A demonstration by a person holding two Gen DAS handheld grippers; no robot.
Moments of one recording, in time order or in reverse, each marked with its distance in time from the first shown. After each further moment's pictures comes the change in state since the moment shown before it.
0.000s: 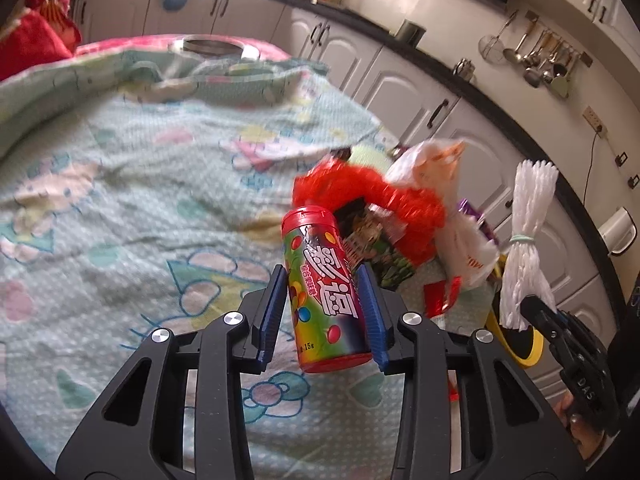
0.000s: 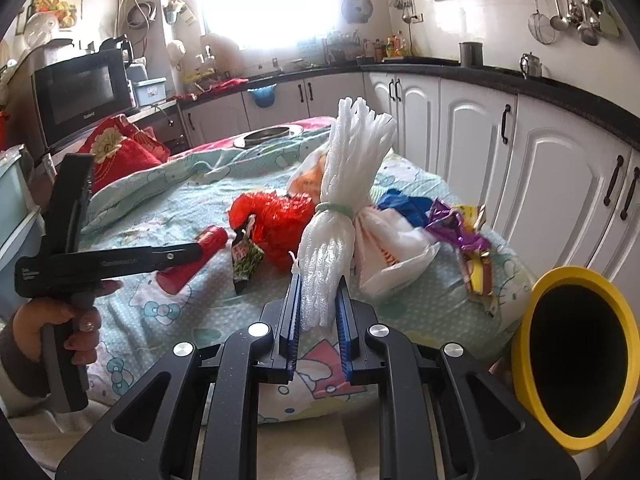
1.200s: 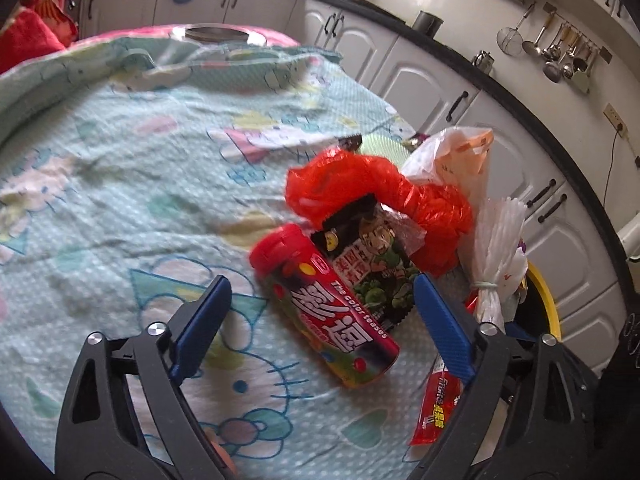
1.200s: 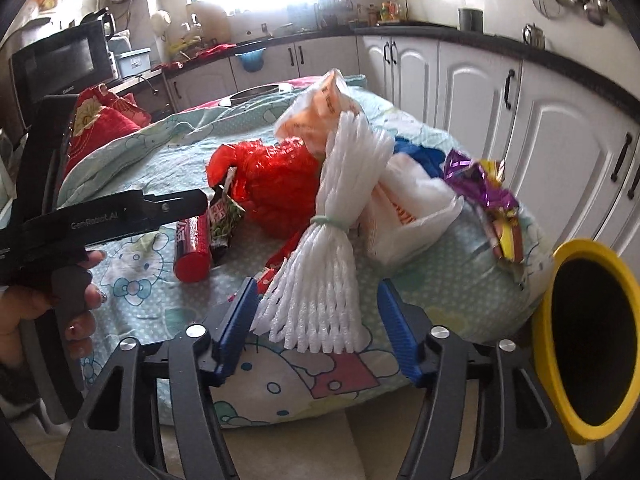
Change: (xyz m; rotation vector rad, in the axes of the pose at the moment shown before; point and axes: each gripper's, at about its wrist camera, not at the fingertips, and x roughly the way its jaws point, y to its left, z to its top) left arm 0.047 -0.002 -0.001 -0.040 0.060 0.053; right arm 0.056 0.004 -0.017 0.032 0.155 -0.015
